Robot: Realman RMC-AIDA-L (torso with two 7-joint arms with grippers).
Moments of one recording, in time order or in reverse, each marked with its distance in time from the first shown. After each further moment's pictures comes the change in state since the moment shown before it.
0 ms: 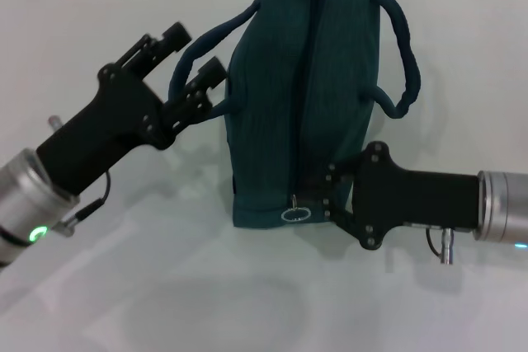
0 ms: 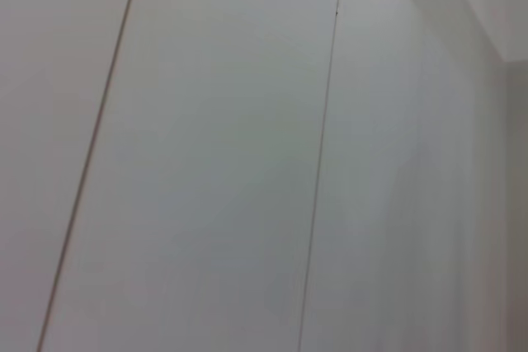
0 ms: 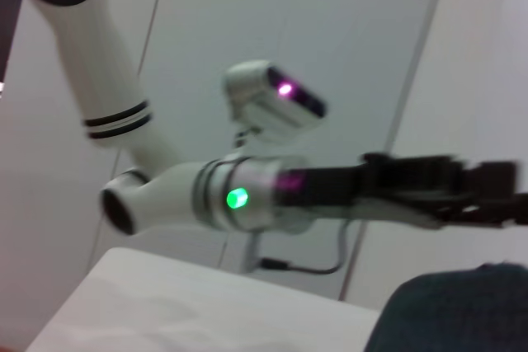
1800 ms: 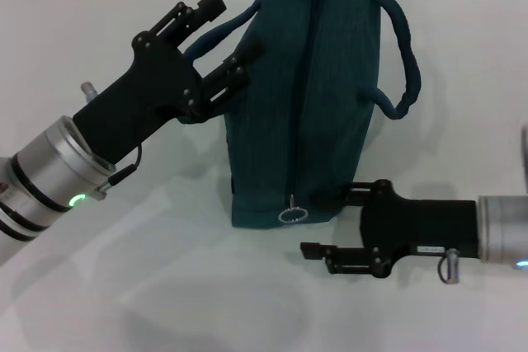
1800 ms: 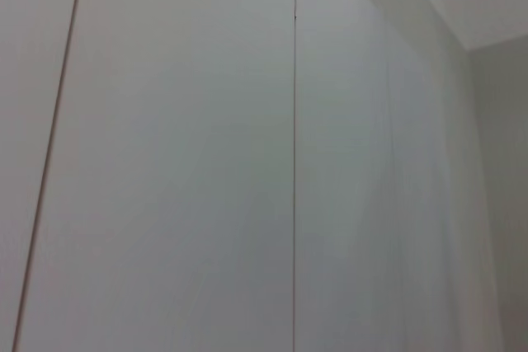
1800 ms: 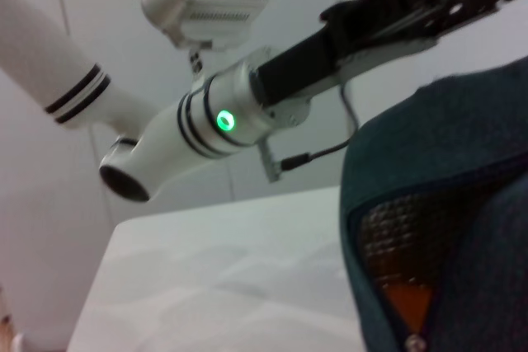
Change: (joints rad) left arm -0.128 -0.006 0.000 -0.098 -0.025 -0.004 0.153; right arm -0.008 0.000 0.029 0.007 -0.165 0.078 0.424
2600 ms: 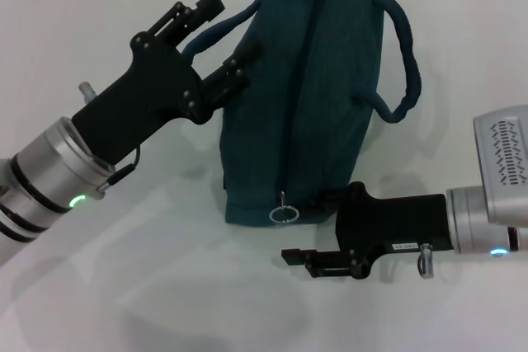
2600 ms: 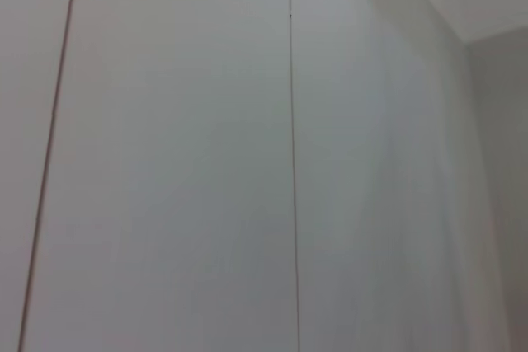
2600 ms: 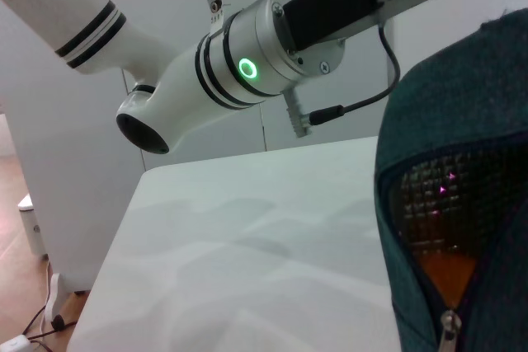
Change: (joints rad) left arm 0.003 0.000 0.002 0.000 -0.002 0.000 0.035; right arm 0.075 0.000 -0.112 -0.021 -0.001 0.086 0.071
